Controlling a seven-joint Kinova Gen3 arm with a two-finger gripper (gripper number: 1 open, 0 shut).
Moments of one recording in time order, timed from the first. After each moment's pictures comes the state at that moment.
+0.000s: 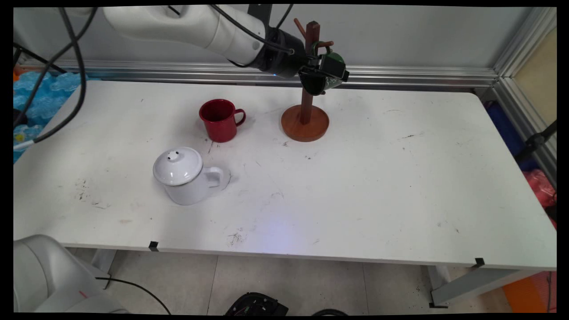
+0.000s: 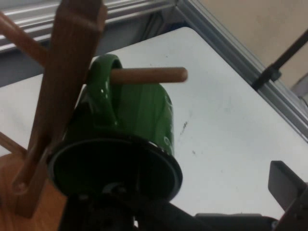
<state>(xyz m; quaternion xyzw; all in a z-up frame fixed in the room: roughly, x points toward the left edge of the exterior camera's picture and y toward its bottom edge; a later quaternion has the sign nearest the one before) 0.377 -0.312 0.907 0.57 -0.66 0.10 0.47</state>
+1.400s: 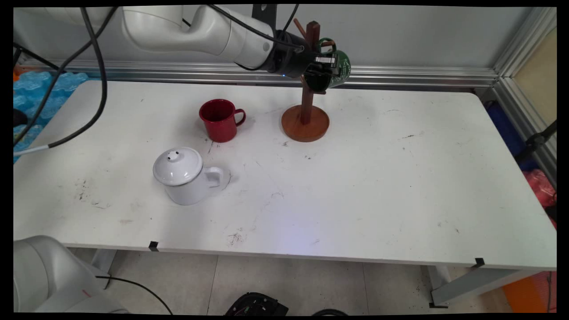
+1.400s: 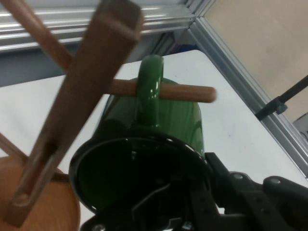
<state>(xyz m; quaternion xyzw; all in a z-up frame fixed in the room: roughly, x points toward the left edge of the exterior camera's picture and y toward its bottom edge) 0.370 -0.323 0.895 0.61 -0.61 0.10 0.49</state>
